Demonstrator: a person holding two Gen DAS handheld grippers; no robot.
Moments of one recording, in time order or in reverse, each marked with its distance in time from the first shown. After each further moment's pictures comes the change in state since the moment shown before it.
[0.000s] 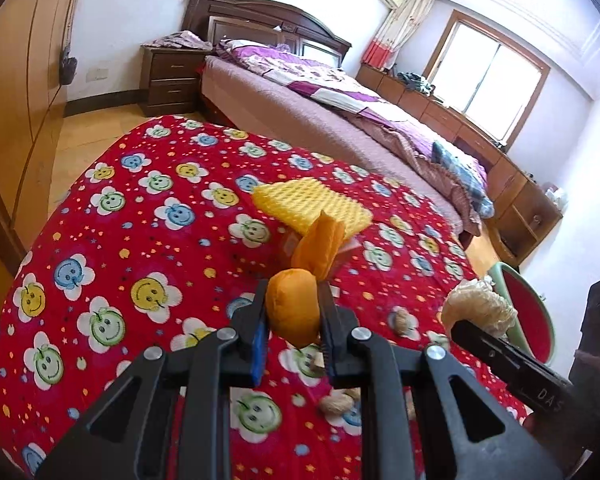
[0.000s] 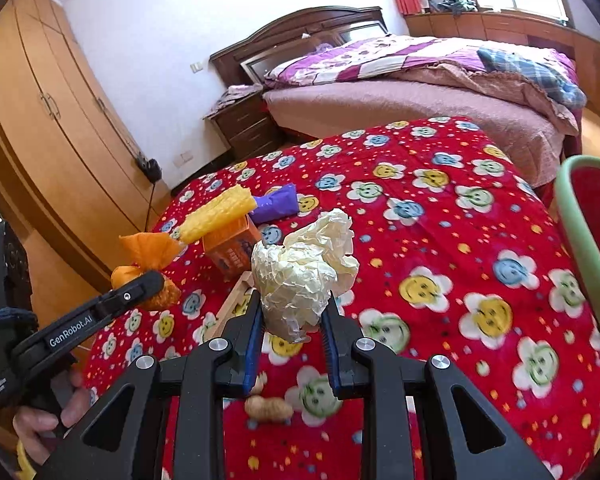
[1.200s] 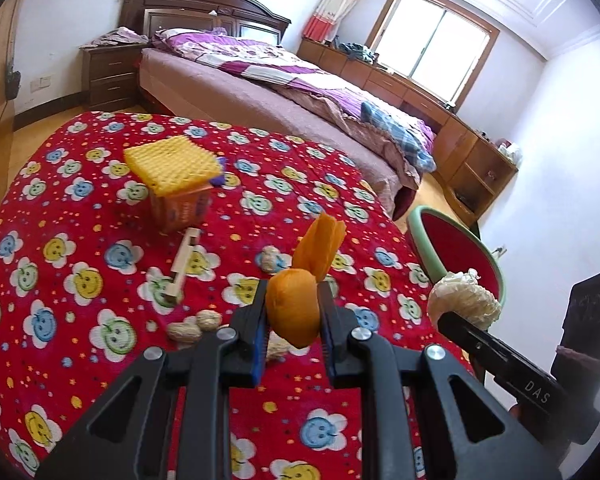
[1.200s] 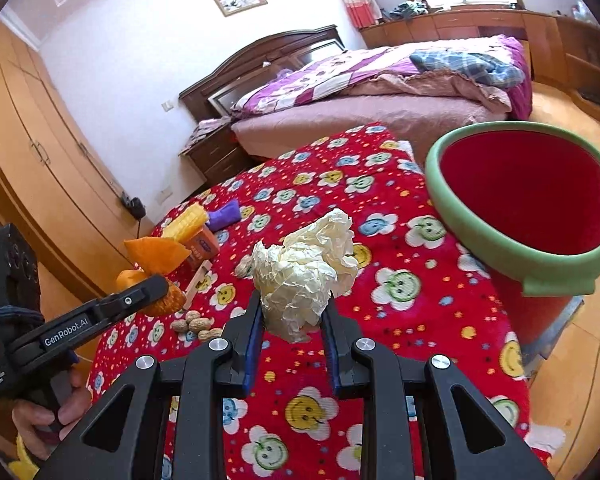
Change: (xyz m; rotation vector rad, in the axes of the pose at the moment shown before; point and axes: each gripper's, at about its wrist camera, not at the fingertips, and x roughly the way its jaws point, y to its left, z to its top) left arm -0.020 -0.096 -0.039 0.122 0.090 -0.155; right arm -0.105 -0.064 -0.047 0.127 -0.099 -0.051
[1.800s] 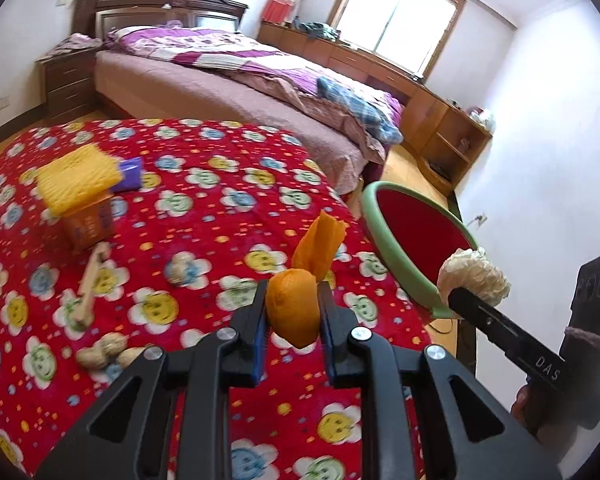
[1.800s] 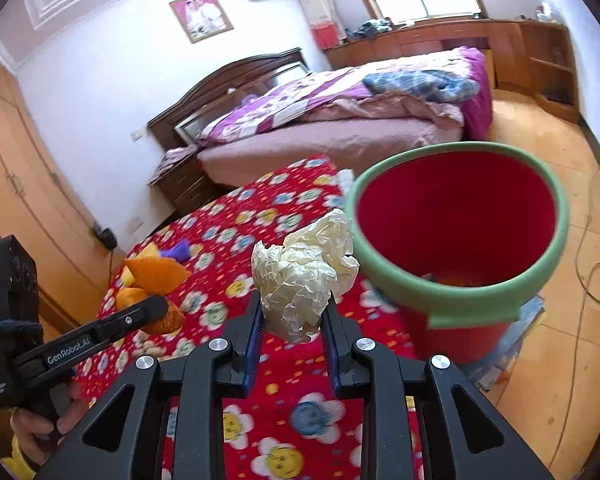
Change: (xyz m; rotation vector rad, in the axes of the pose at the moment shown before) left arm 0.044 -0.064 0.008 0.115 0.072 -0.085; right arm -0.035 -0.052 0.019 0.061 -0.089 -0.115
